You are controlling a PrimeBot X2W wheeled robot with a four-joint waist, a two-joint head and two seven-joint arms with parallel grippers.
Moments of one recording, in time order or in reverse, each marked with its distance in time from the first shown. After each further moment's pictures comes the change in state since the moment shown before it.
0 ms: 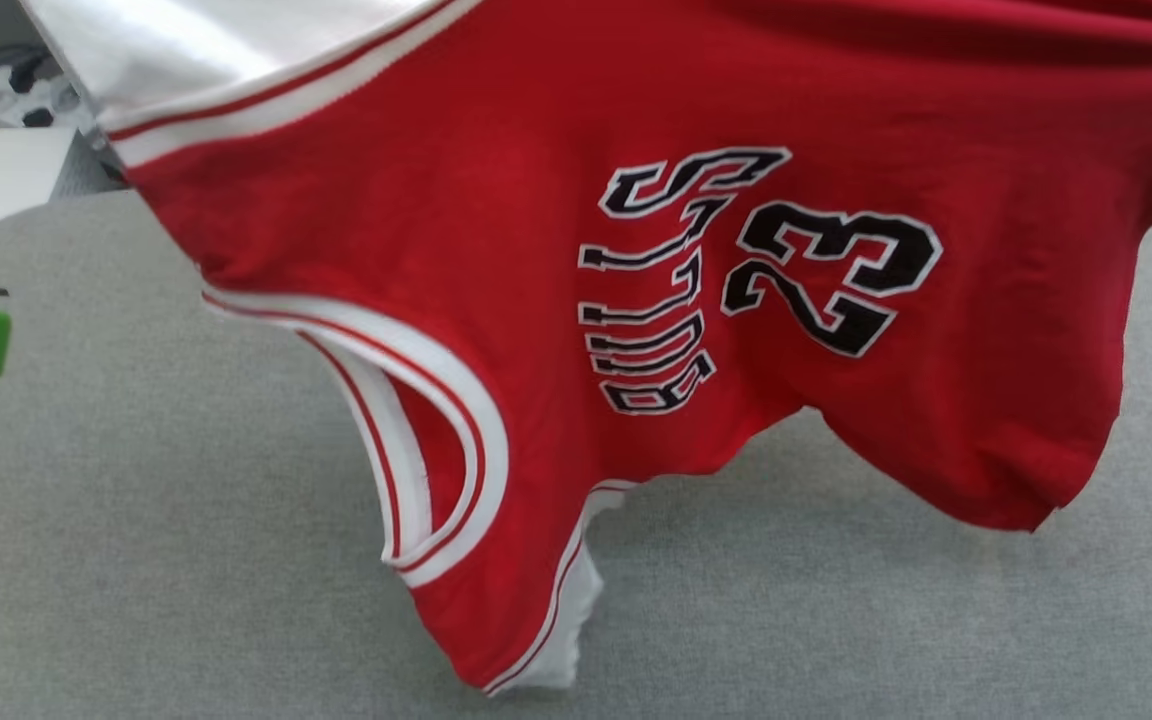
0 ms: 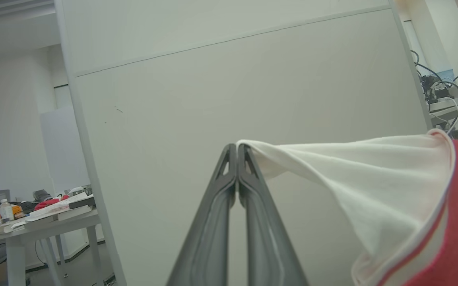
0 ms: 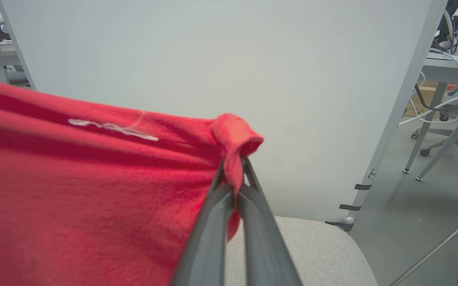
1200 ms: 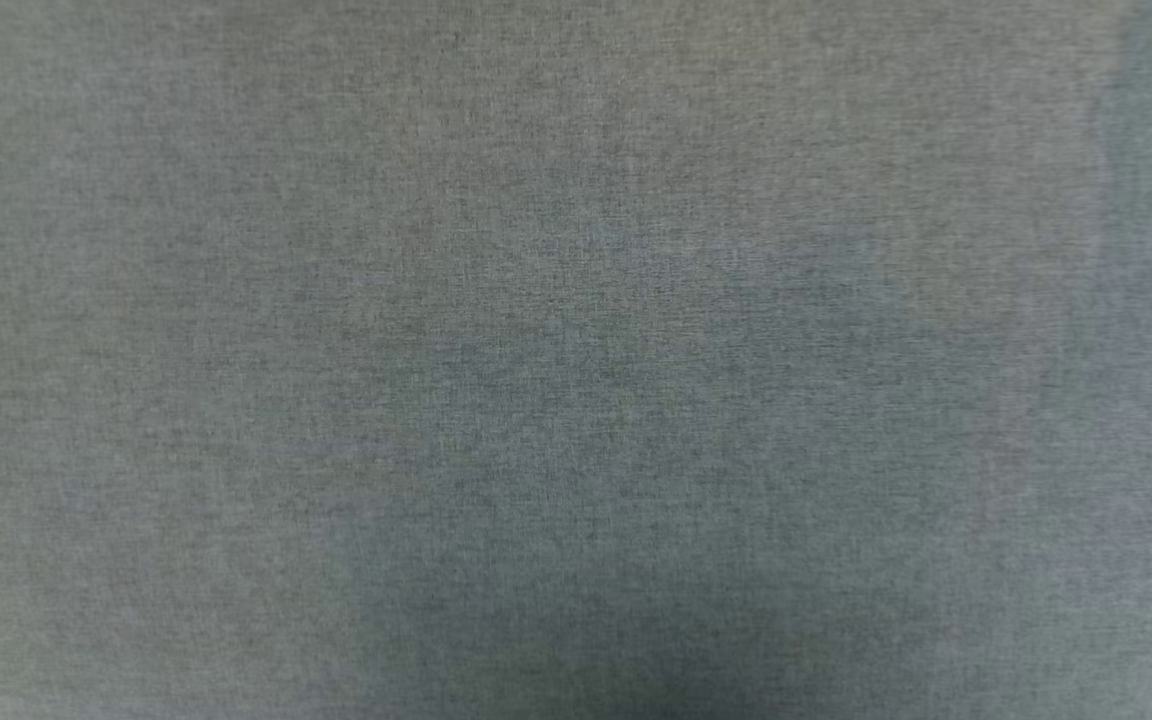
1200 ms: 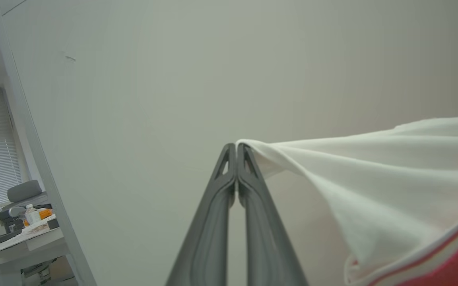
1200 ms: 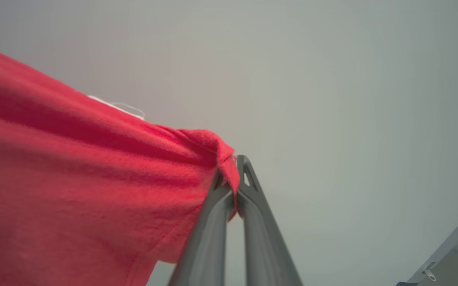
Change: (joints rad) left arm -1.474 -0.389 -0.285 1.210 0.346 -0.386 -0.132; right arm -1.253 0.127 0.195 0.949 -0.470 0.004 -0.453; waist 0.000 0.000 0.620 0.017
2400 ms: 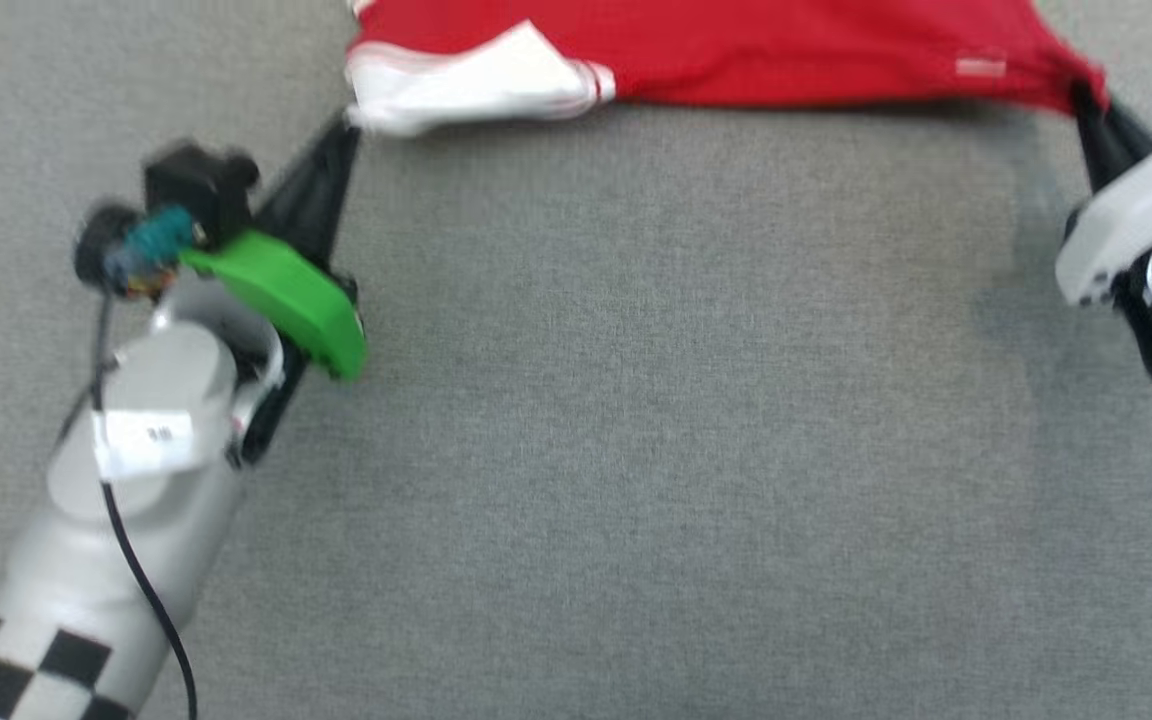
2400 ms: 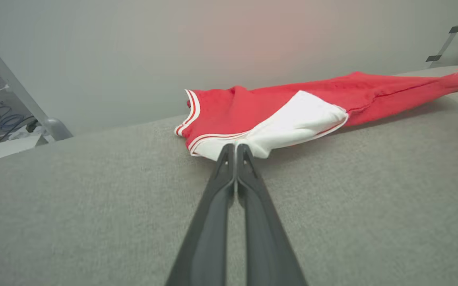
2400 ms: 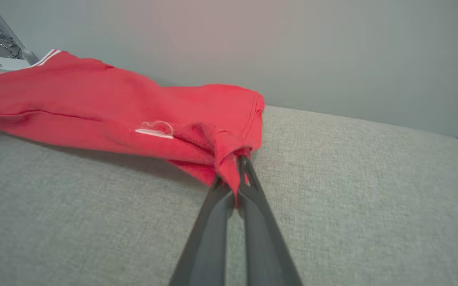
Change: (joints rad) left arm 1.230 -0.181 -0.054 -0.144 -0.174 -0.052 -0.065; right arm 0.796 -0.038 0.380 0.158 0.349 -0.002 -0.266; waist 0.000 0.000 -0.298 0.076
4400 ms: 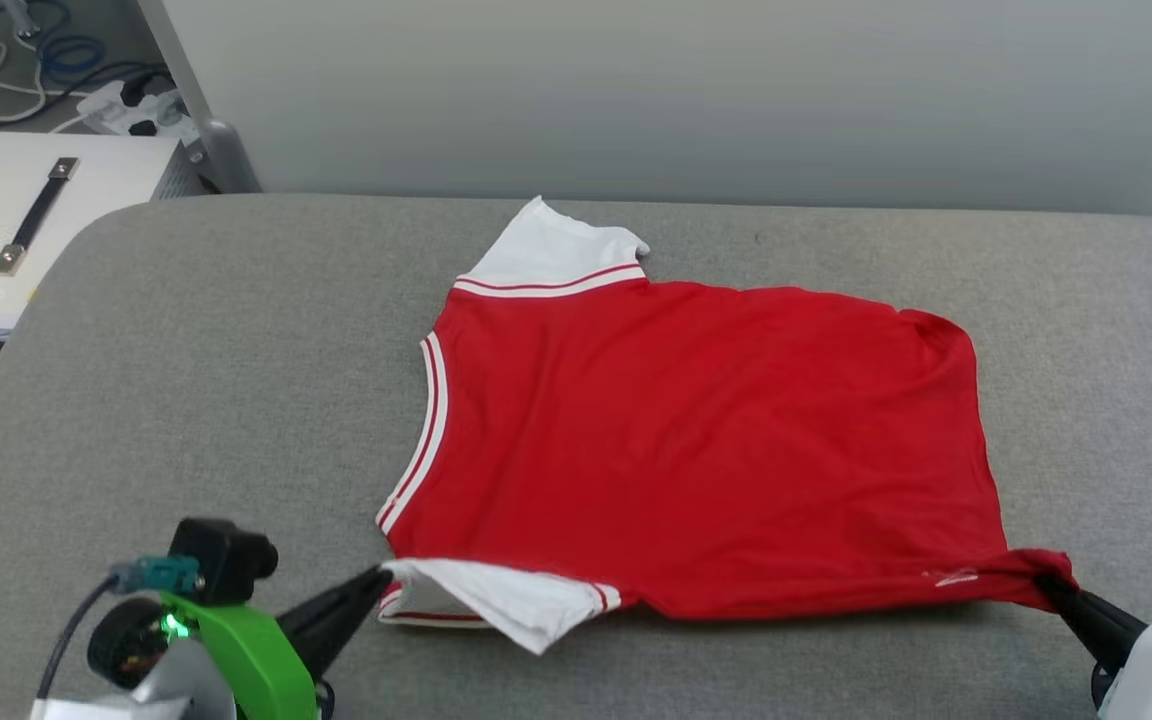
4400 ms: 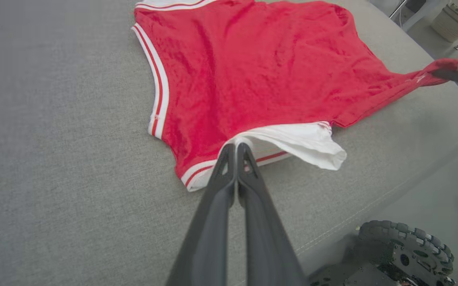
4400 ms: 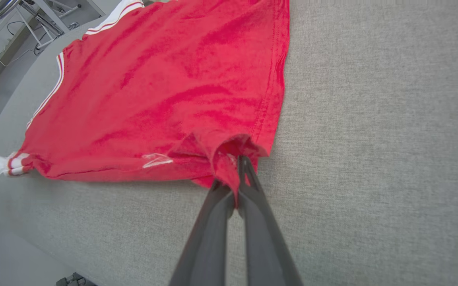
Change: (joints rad) left arm 0.726 0.364 -0.053 -0.698 -0.349 0.074 0.403; right arm 0.942 -0.261 -0.060 -0.688 0.536 -0.007 0.321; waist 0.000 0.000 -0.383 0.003
